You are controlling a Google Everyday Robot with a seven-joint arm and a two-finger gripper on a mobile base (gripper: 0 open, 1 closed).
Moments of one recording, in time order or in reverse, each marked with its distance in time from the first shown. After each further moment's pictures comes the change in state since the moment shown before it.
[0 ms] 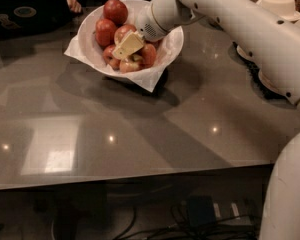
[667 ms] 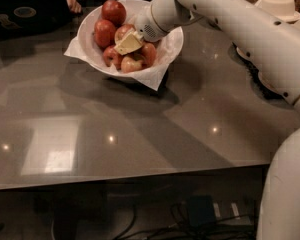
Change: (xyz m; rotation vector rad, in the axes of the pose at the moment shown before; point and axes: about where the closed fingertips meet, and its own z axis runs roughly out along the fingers) arm 0.000 -0.002 0.005 0.000 -0.003 -0.010
